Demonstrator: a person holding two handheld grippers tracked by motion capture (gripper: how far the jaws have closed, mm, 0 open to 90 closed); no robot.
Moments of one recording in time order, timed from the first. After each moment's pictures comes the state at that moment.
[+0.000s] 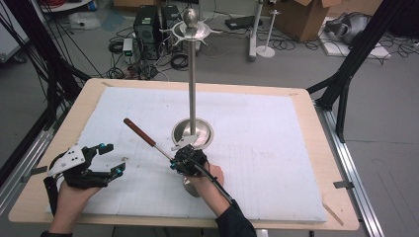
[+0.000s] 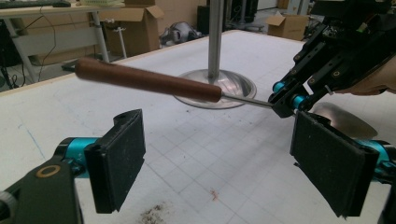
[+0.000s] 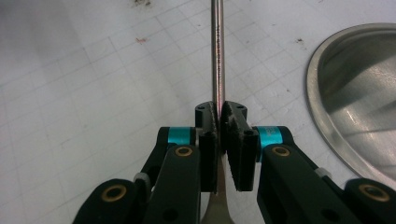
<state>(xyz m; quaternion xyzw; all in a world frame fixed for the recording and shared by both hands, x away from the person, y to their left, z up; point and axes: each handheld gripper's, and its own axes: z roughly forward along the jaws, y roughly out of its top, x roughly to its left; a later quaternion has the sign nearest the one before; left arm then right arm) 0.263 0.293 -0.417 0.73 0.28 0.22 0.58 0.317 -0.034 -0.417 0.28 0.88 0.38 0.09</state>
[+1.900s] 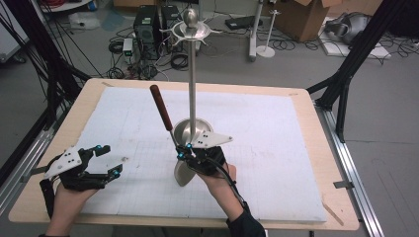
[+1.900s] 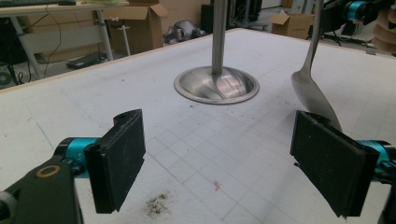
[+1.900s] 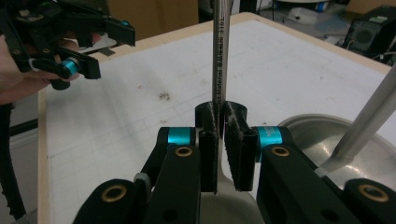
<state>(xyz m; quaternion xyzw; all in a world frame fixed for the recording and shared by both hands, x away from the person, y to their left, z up) 0.259 0.297 -0.418 0.73 0.28 0.22 0.58 0.289 -0.079 -0.366 0.25 0.80 0.53 0.13</state>
